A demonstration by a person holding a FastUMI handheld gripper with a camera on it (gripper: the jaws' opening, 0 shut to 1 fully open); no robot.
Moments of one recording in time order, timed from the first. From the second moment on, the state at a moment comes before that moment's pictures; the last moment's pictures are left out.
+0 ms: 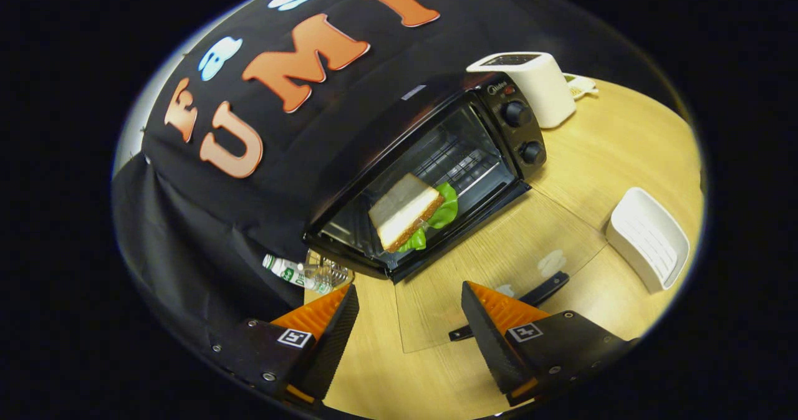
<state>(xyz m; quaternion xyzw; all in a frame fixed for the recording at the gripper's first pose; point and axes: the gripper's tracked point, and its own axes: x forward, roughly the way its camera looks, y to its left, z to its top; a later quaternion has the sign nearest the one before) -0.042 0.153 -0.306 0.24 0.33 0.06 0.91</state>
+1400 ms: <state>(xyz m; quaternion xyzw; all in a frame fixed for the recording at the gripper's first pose) -0.096 0.094 -0.428 -0.07 0.45 0.05 0.89</state>
